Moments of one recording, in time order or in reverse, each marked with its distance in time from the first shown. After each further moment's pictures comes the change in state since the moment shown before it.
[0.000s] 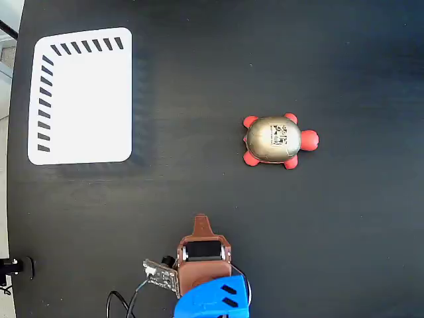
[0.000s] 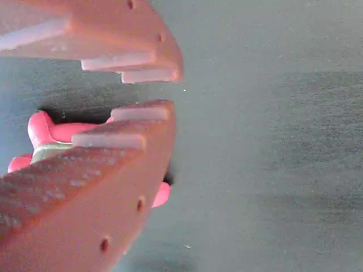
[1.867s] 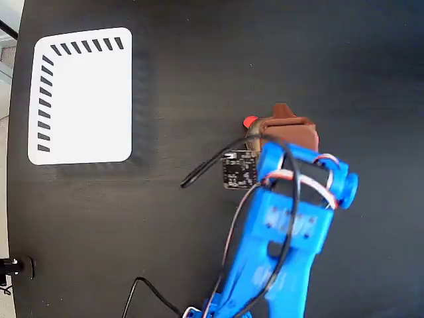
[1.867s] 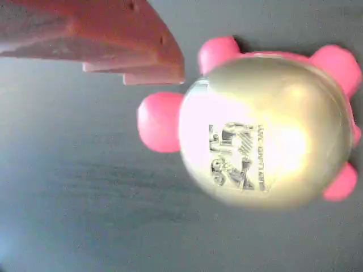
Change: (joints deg) arm 24.3 -92.9 -76.2 12.6 -27.9
